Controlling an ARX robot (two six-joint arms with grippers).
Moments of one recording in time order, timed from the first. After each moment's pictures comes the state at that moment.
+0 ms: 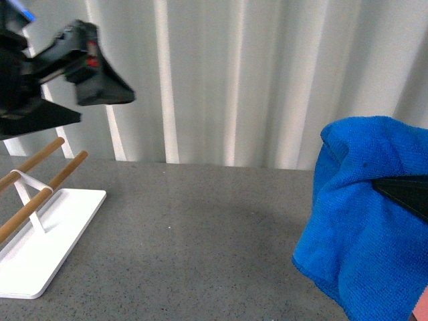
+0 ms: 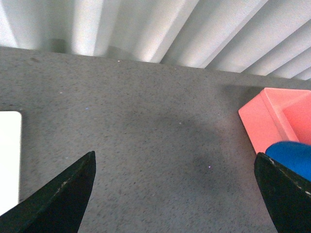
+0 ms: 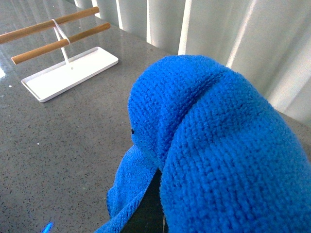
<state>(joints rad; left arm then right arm) -0.05 1.55 0.95 0.16 0.40 -0.18 0.10 1.28 0.43 0.50 -0.55 -0.26</state>
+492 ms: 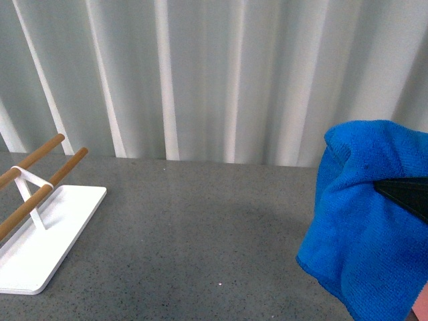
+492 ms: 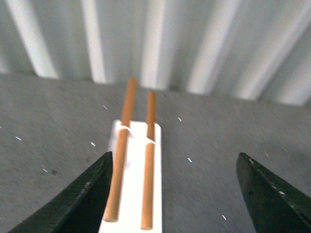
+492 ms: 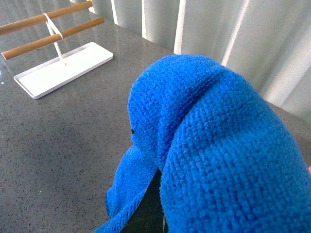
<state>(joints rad) 0.24 1.21 0.42 0.61 0.27 0.00 0.08 1.31 0.43 0.51 -0.55 -0.27</state>
